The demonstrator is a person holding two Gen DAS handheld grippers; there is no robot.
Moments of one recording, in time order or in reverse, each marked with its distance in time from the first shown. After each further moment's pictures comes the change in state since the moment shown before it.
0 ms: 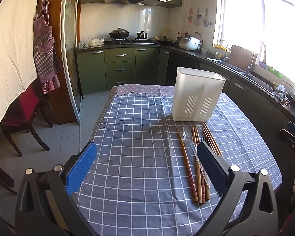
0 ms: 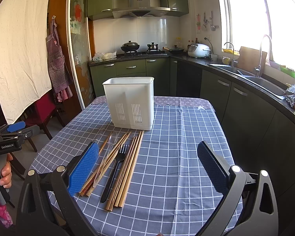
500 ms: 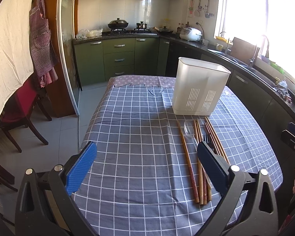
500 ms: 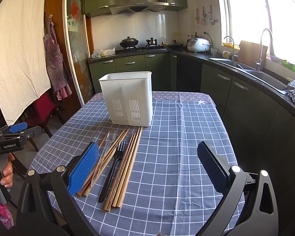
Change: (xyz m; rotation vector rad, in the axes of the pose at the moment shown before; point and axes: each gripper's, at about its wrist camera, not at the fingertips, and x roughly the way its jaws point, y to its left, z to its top) left arm 0.033 -0.001 0.002 -0.008 0.103 -0.009; right arm 0.022 -0.015 0.003 0.026 0.067 -0.006
